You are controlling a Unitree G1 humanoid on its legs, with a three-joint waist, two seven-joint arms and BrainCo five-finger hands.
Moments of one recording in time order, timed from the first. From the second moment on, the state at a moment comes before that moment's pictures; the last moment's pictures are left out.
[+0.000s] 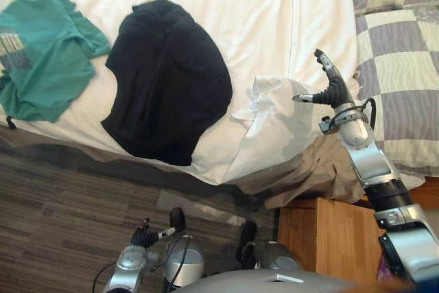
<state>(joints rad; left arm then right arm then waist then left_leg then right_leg) 0.08 0.31 0.06 0.80 0.03 0.03 0.08 -0.55 -0.49 0.19 0.23 -0.18 -0.04 -0.12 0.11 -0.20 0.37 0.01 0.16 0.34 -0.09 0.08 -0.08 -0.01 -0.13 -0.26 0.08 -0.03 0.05</state>
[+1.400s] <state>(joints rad) -0.07 0.30 0.02 0.67 0.03 0.18 0.07 -0.42 -0.42 0.14 0.36 -0.17 0.03 -0.09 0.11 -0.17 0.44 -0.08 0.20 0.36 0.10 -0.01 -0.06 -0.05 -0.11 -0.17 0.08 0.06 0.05</state>
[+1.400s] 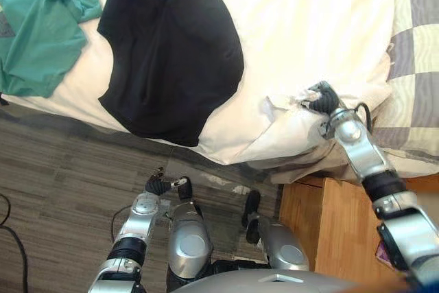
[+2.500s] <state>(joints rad) 0.21 0.13 0.02 0.87 0.01 0.03 0.02 0.36 -0.01 -0.30 0.55 0.57 -0.28 -0.19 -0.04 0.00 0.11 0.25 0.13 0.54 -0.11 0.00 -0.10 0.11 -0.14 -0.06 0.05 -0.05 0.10</state>
